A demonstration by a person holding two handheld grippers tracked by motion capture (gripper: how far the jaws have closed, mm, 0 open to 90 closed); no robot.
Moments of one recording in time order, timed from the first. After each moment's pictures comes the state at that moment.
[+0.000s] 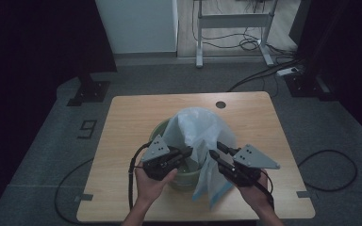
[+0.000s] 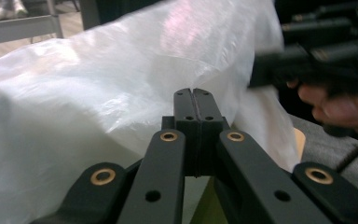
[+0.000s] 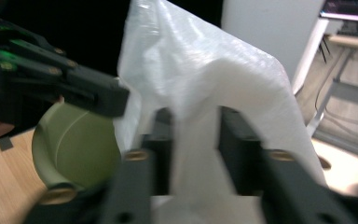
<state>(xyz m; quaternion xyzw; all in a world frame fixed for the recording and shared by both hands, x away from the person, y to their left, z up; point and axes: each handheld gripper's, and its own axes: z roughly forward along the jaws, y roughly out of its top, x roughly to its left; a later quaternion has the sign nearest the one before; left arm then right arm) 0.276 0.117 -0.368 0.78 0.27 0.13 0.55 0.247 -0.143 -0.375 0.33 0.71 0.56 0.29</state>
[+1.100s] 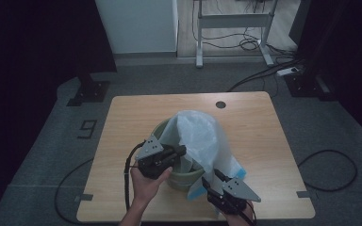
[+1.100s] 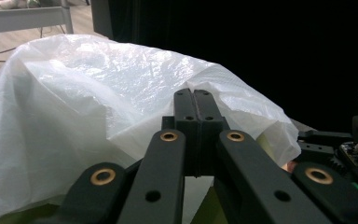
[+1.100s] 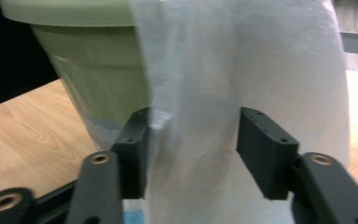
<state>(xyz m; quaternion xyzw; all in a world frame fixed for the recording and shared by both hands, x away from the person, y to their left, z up) 0.280 0.126 -0.372 0.77 0.29 0.12 0.55 0.213 -0.120 -0.472 0.40 0.69 0.53 0.28</state>
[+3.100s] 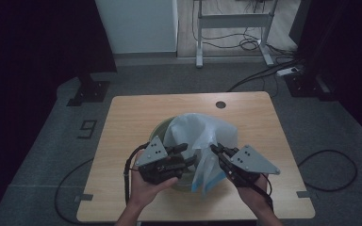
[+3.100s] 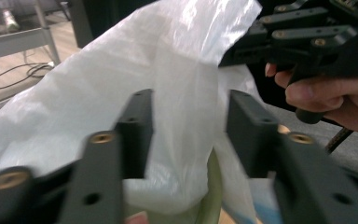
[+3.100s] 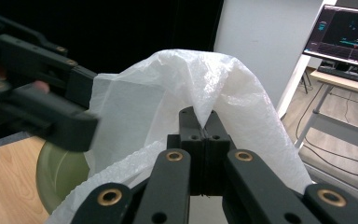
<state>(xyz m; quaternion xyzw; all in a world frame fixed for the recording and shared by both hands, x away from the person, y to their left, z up) 0.259 0.114 -0.339 0.79 0.22 0.14 0.55 0.237 -0.133 -0.348 0.28 0.70 0.56 0.34</state>
